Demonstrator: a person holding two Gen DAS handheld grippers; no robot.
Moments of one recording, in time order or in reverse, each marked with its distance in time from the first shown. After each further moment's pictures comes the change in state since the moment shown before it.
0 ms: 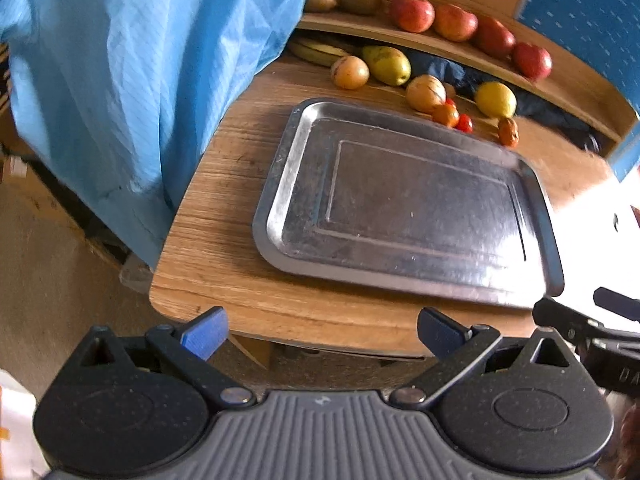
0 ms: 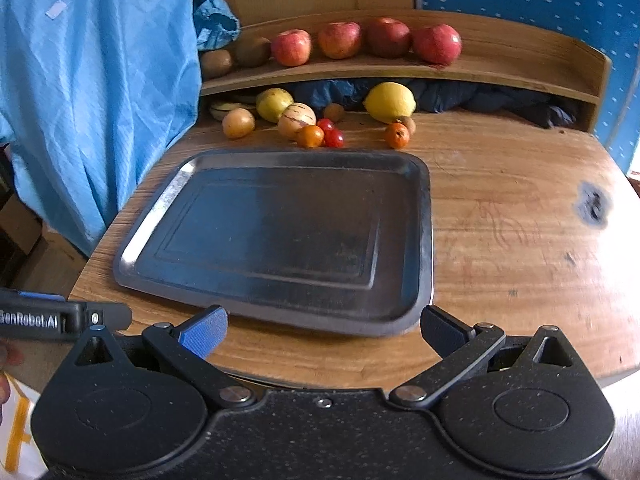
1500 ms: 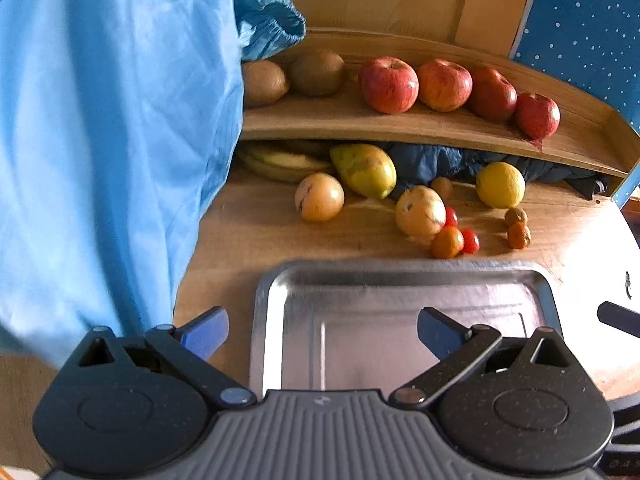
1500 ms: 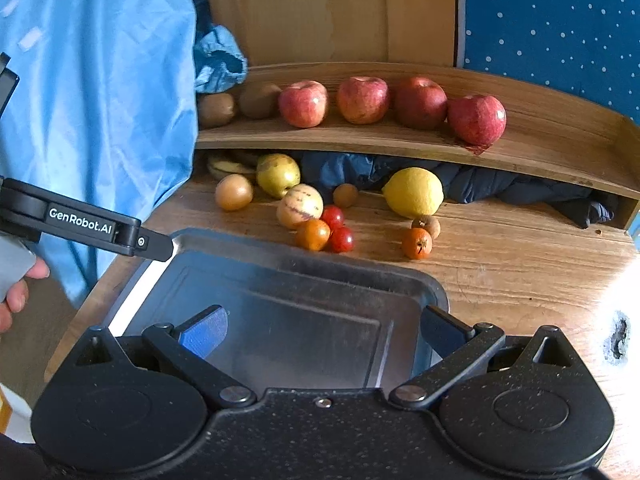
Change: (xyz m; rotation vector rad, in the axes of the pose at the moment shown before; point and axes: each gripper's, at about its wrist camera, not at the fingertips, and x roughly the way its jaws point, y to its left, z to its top) left arm 0.051 -0.025 0.148 0.189 -0.067 -0.025; right arm 0.051 -0.002 0.090 -0.084 -0.075 0.005
